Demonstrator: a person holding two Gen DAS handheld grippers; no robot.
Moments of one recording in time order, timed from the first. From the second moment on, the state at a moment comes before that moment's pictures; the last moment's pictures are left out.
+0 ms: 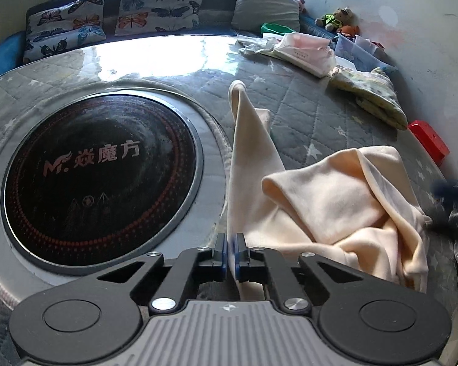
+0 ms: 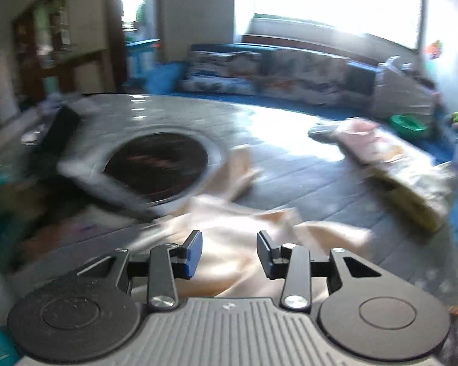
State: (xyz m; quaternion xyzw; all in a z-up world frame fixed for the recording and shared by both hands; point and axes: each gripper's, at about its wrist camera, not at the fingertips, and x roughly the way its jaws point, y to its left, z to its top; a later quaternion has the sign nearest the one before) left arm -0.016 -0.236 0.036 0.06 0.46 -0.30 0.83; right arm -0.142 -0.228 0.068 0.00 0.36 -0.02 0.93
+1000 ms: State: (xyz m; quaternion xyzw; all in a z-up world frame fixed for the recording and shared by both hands) left arm 0.054 -0.300 0.036 0.08 0.43 -0.28 0.86; right arm -0.227 -0.275 0.056 -0.04 0.38 -0.25 0.89
